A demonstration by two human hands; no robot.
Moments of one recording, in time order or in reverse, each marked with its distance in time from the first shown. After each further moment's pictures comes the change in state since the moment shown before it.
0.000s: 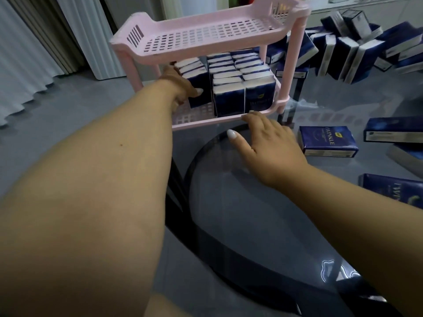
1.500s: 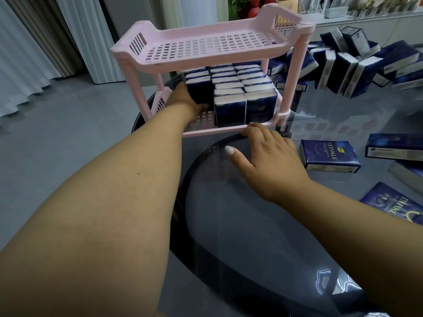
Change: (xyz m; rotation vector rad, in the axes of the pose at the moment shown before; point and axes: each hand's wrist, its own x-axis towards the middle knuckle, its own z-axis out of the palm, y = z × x) left_hand 0.011 -0.014 0.031 0.083 0.055 0.222; right_hand 0.005 0.001 0.005 -0.094 0.031 -0.032
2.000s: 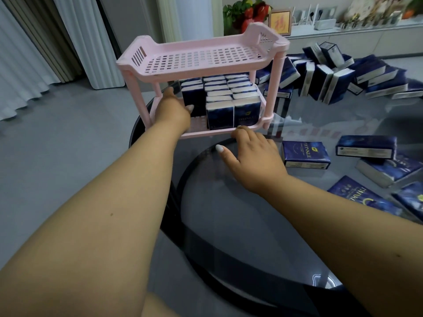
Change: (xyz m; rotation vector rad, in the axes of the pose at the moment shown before) left_hand -0.048 0.013 -0.014 -0.190 0.174 -0.127; right_hand 0.000 -0.001 -0.003 0.039 0.015 0.004
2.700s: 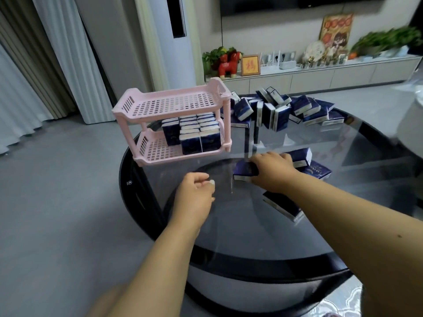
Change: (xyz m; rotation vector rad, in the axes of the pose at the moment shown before) left_hand -0.214 0.034 0.014 -0.504 -0.188 -0.145; right_hand -0.042 0.070 -0.097 -0.246 -0.274 0.124
